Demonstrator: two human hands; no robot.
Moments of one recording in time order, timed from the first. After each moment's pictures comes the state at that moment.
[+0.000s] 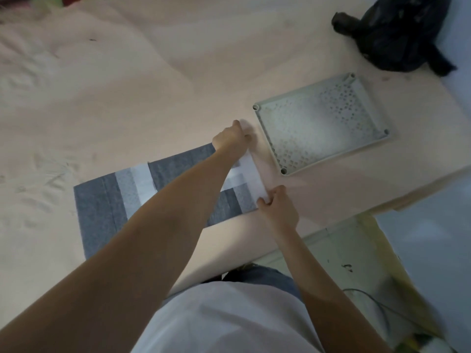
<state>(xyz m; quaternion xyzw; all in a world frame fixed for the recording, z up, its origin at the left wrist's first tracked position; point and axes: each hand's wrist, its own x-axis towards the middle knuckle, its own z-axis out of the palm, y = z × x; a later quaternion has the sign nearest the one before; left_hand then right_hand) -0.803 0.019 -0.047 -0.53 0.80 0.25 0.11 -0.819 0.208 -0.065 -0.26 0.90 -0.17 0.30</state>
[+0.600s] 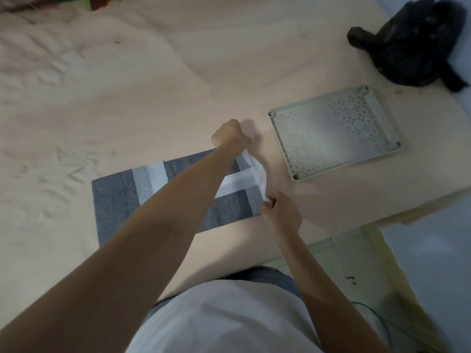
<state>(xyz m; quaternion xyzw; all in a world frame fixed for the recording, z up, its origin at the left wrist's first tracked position) -0.773 0.000 -0.026 -0.60 0.74 0.31 0.06 -0.800 0.198 -0.056 -0.28 0.90 -0.16 0.30</state>
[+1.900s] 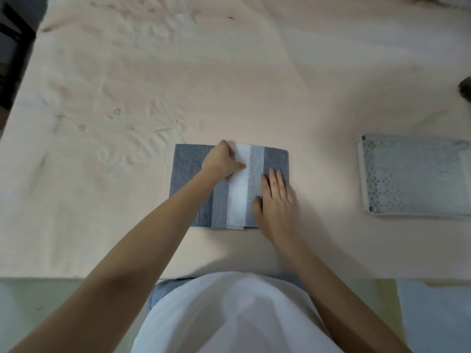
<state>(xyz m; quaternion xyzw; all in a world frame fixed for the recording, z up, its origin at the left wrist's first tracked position) -0.542 -0.010 -0.064 -0.66 0.57 0.48 -0.06 -0.671 0.127 -0.089 -0.67 0.73 -0.07 0.07</state>
